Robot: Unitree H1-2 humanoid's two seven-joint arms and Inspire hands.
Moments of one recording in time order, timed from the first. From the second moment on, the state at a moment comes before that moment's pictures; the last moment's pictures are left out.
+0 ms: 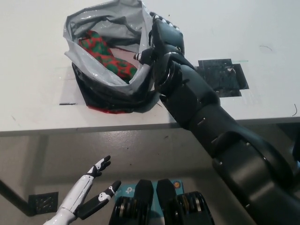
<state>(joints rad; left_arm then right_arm) 0.01 0.26 -0.14 -0.07 0.27 -0.02 -0.17 -1.28 0.12 0.30 1.23 -0.47 0.30 -0.28</state>
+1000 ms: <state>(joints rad) 0.00 0.26 -0.15 -0.08 0.28 -0.02 -0.17 -1.32 0.15 -0.08 1.23 -0.20 0.31 -0.27</state>
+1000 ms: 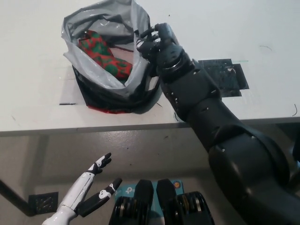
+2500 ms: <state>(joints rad) -0.02 0.26 -0.15 -0.06 0.27 -0.01 -0.18 -1.27 0.17 0.06 1.16 -0.05 0.26 -0.25</state>
